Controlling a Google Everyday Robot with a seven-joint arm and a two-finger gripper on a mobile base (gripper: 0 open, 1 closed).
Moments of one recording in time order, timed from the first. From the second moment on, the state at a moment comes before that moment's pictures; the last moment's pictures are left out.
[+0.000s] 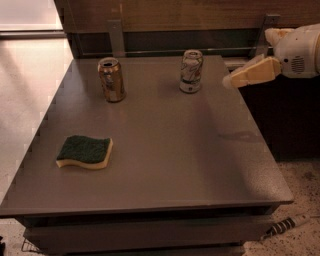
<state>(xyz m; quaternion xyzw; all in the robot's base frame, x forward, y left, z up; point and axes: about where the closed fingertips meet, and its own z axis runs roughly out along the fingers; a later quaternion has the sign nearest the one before) 0.593 -0.198 0.982 -0.40 0.74 0.13 0.52</state>
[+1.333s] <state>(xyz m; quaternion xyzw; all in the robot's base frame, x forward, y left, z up) 0.647 -0.177 0.985 -0.35 0.71 0.18 0.59</state>
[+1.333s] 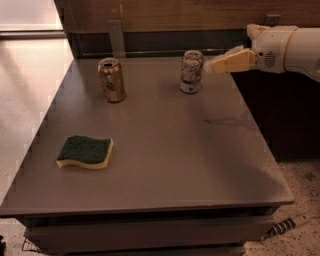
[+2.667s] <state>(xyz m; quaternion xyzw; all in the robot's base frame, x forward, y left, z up) 0.735 -0.129 0.906 -0.33 0.68 0.25 0.61</state>
